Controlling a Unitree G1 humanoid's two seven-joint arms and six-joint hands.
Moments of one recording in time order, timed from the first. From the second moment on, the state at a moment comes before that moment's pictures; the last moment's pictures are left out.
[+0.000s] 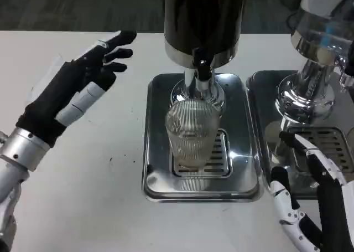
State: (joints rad) left arm -0.47 0.50 -0.09 0.91 -0.30 -0.88 -0.52; right arm 0.61 -0.05 0.17 -0.34 -0.69 -0.31 -0.39
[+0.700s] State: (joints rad) left arm -0.61 0.50 0.14 0.67 -0.62 0.12 -1.26; right arm 0.56 -0.04 0.21 -0.26 -0.67 -0.31 -0.44
